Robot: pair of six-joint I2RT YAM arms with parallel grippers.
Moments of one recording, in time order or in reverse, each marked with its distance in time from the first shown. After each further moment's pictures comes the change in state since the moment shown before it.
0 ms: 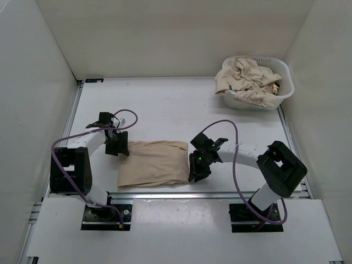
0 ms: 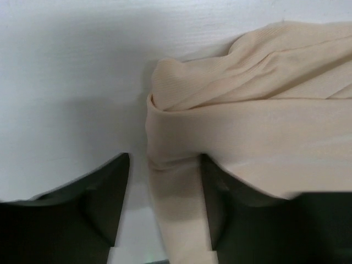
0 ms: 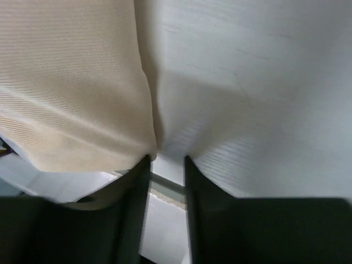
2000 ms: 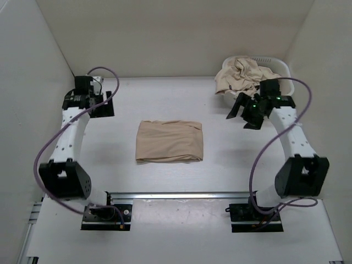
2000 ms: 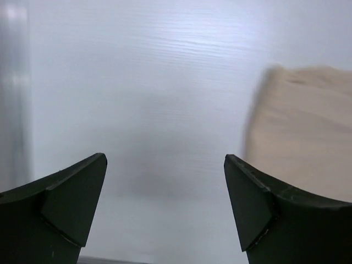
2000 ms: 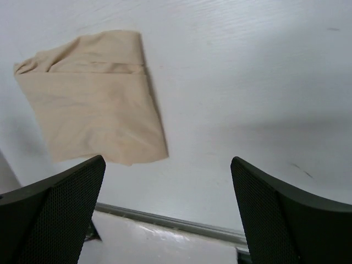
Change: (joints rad) left arm 0.067 -0.011 0.583 -0.250 -0.126 -0.005; right arm -0.762 -0.067 0.554 -0.391 -0.010 -0.329
